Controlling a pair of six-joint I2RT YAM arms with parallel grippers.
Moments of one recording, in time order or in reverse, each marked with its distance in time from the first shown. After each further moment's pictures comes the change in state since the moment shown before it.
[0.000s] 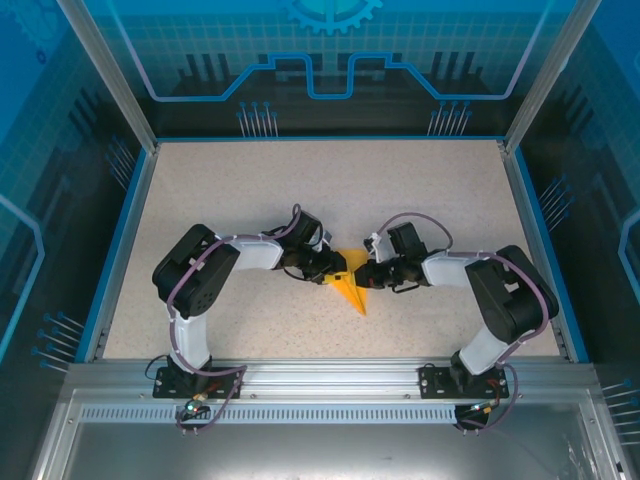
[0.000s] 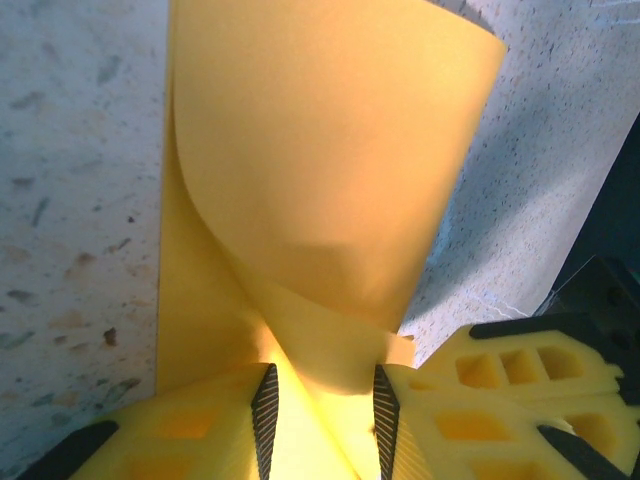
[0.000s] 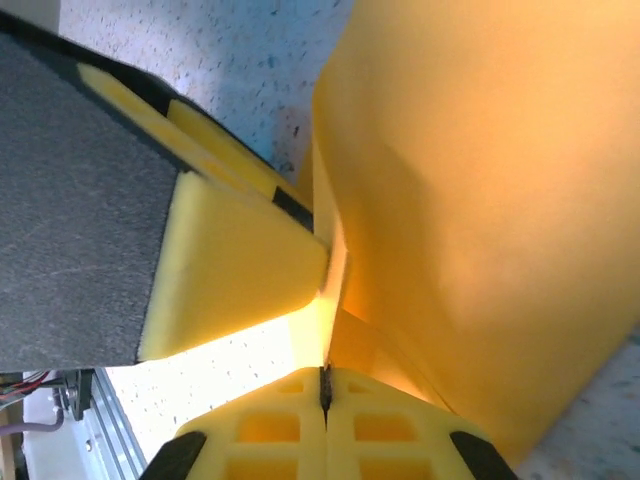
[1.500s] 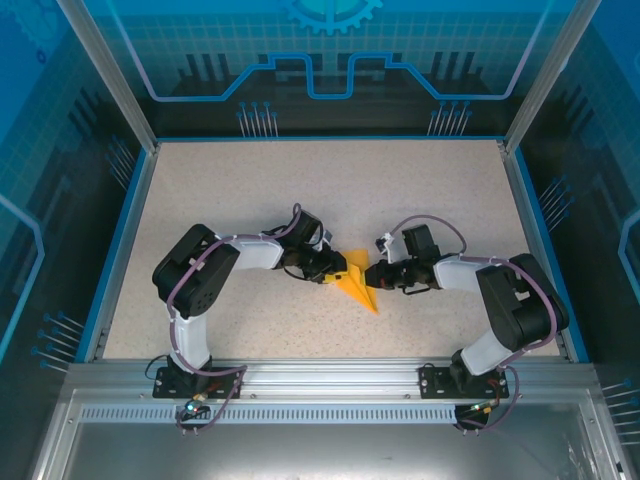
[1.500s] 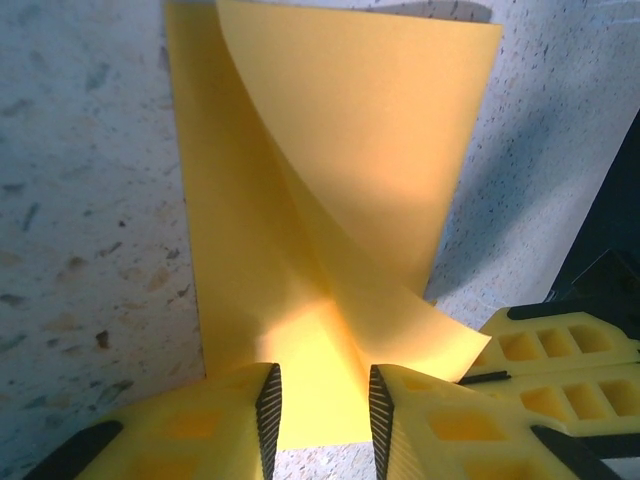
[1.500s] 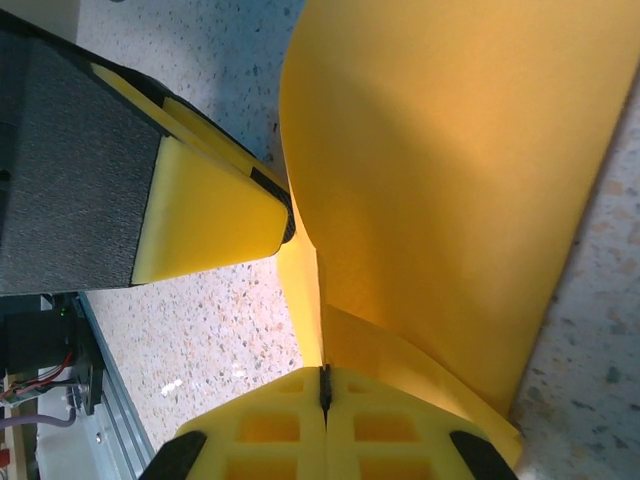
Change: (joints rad) left arm 0.000 -0.002 0.006 -0.006 -0.001 0.003; right arm -0.075 -0.064 -0.066 0.007 -0.053 -0.037
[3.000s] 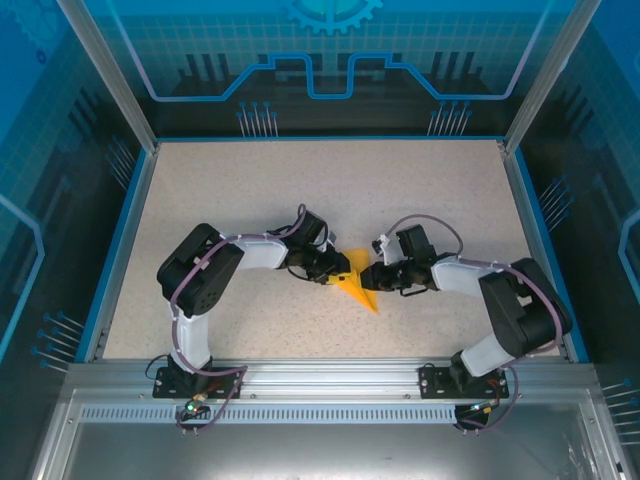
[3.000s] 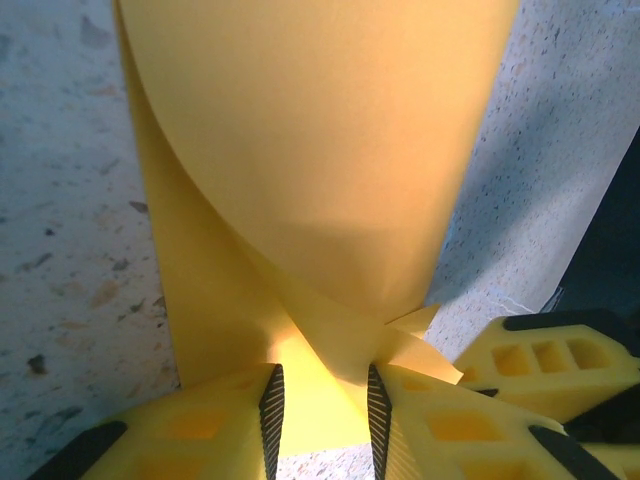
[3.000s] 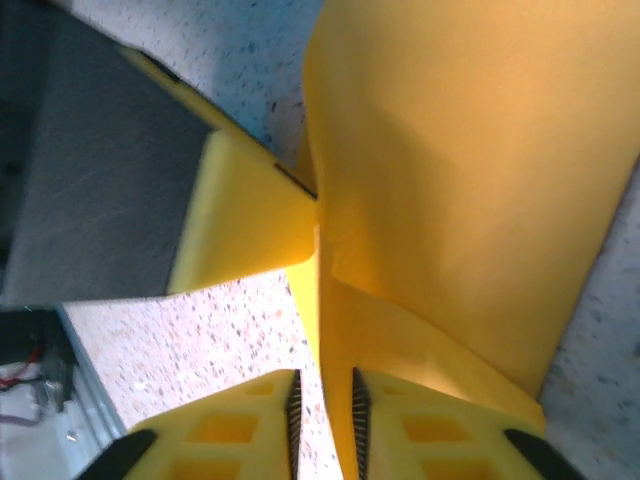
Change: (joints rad) left arm -0.023 0.027 0.031 -0.016 -0.007 -0.003; right arm 0.054 -0.071 0.018 -0.105 0.107 -0.019
